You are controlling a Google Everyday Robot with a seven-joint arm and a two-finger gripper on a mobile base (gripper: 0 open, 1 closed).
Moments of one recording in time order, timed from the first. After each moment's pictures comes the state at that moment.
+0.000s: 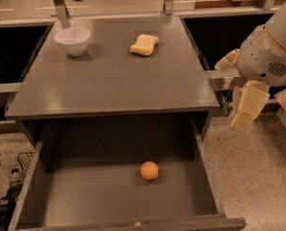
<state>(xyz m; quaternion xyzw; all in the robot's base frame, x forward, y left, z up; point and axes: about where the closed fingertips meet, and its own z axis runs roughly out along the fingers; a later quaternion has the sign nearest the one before) 0.455 -0.173 0.926 -0.64 0.74 0.09 0.18</state>
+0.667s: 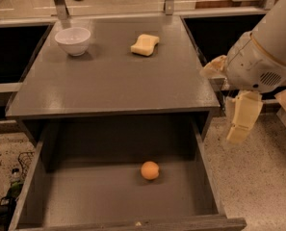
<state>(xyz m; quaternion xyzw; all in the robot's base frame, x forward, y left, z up) 0.434 -0.148 0.924 -0.69 0.69 0.09 0.17</state>
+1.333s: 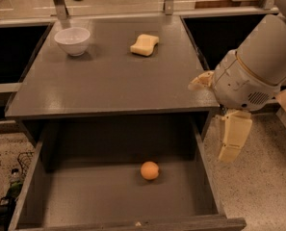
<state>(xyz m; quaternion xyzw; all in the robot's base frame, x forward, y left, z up) 0.407 -0.127 0.905 -0.72 0.67 0.09 0.16</state>
